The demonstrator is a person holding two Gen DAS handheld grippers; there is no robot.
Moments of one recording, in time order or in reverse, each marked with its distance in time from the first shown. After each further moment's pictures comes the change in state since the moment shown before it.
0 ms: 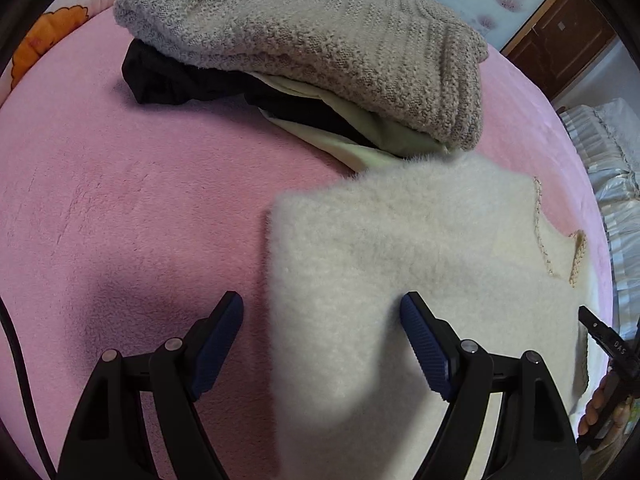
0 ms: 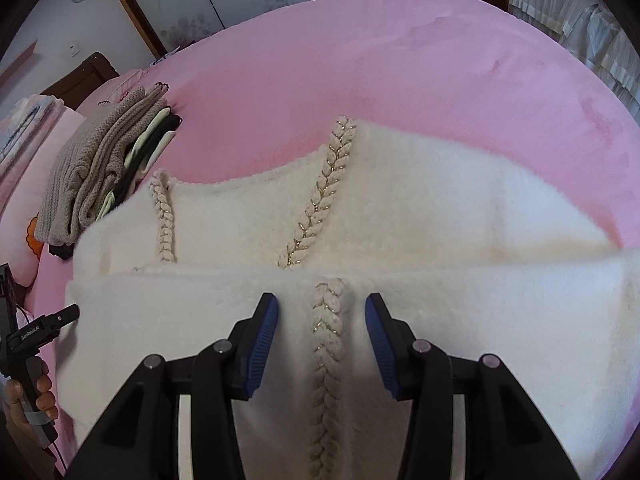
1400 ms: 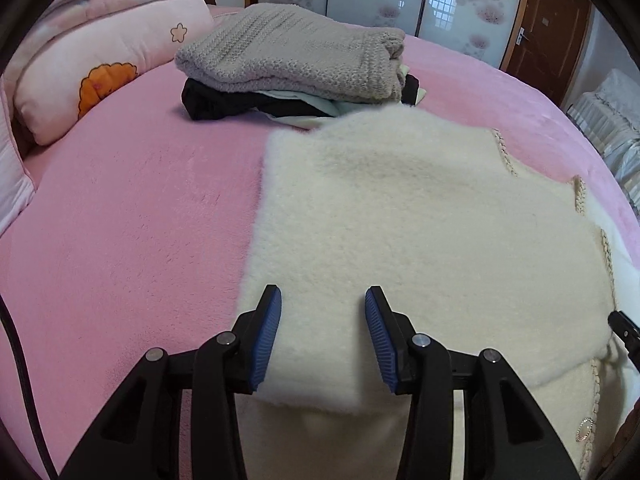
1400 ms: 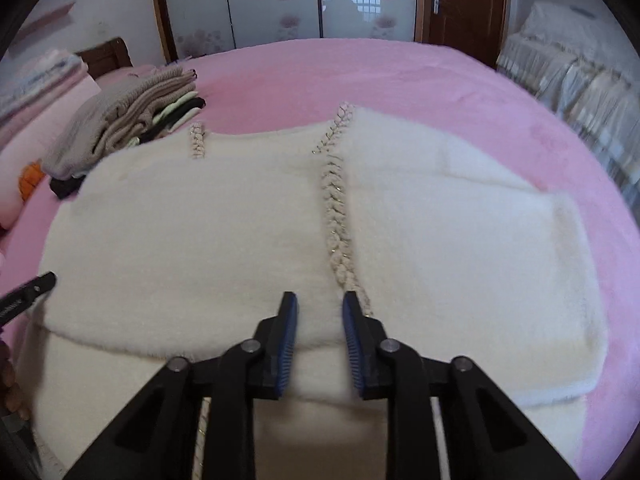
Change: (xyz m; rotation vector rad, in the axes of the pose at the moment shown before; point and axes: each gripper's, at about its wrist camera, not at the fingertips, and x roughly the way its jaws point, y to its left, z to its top) left arm -0.057 -0.063 -0.108 0.096 -0.240 0.189; right arm -0.054 0.012 -0.107 -0.110 -0.161 -0.110
